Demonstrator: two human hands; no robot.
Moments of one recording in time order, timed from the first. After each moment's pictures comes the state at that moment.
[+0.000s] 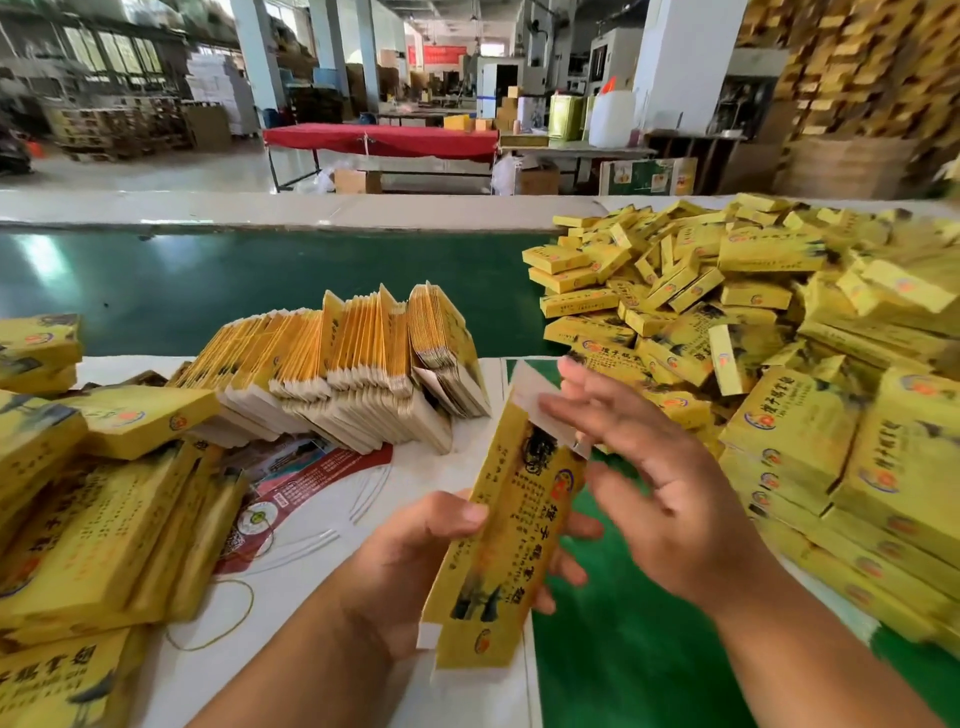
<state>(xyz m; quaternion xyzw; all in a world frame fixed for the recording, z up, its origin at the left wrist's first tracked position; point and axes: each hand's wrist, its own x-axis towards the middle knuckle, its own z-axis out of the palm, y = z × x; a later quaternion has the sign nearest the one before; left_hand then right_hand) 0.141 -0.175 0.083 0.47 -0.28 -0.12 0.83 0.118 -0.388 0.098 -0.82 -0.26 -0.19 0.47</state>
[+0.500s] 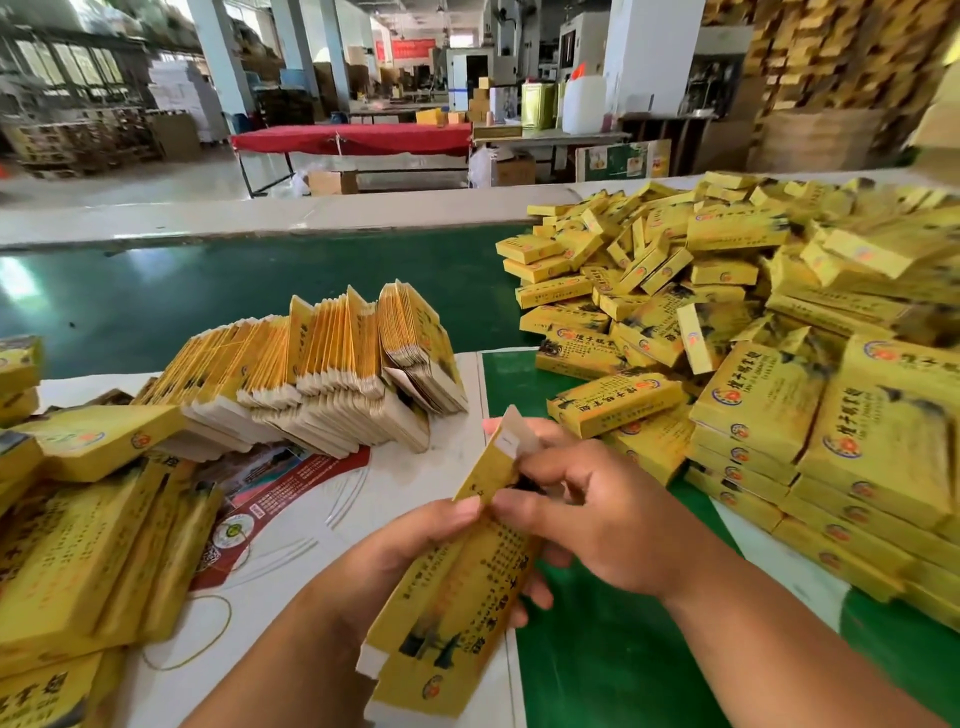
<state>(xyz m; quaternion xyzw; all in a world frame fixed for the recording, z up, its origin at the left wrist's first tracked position) 0.148 -0.179 0.073 0.52 -0.17 -0.35 0.76 0.115 -0.377 0.092 -0.79 -0.22 0.04 0.57</state>
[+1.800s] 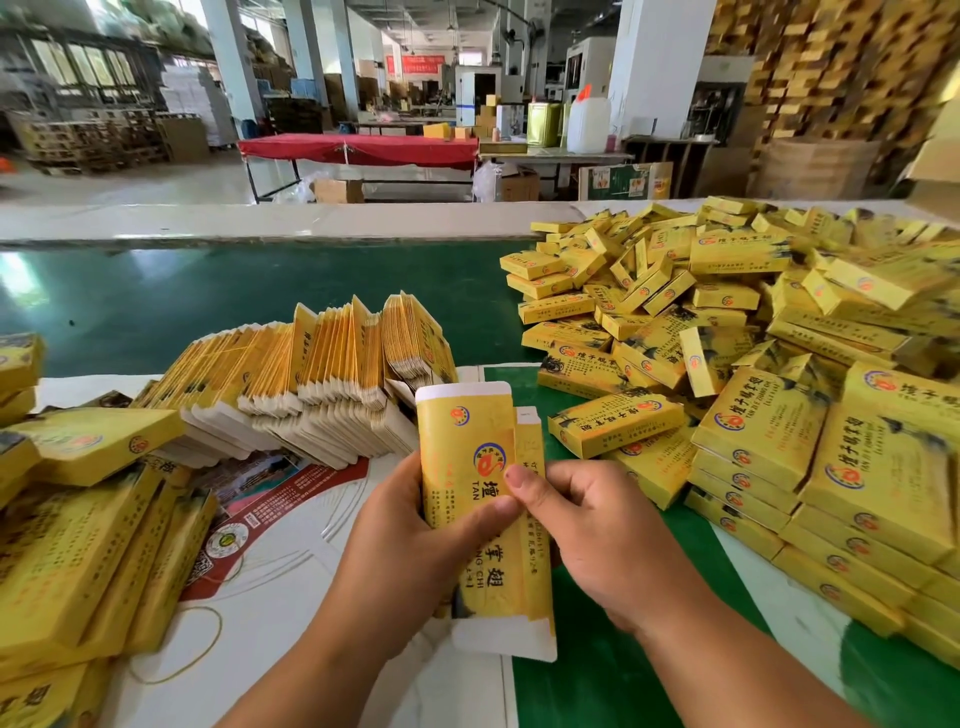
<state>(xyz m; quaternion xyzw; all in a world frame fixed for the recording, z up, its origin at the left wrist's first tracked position) 0.122 -0.200 0.077 0.70 -0.11 -0.03 0.70 0.117 -0.364 0.077 -0.79 -0.07 -0.05 0.61</state>
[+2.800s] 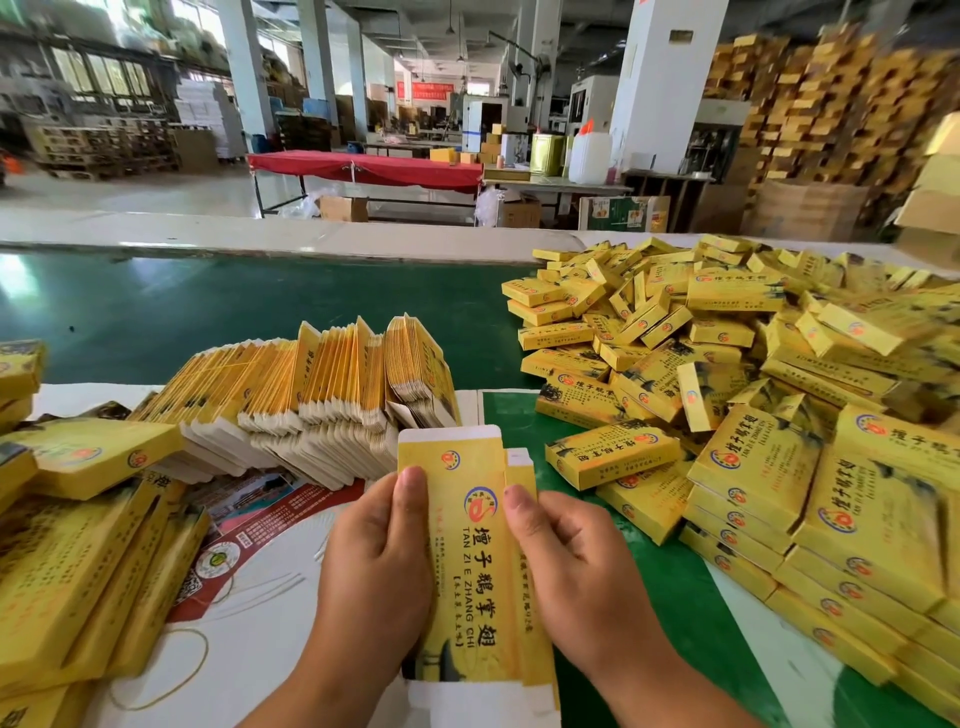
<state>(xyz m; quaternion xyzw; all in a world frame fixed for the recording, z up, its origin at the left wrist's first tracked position) 0.123 -0.203 0.079 0.69 -0.03 0.09 0.72 0.108 -0.345 0.080 -0.76 -0.11 -0.12 0.63</state>
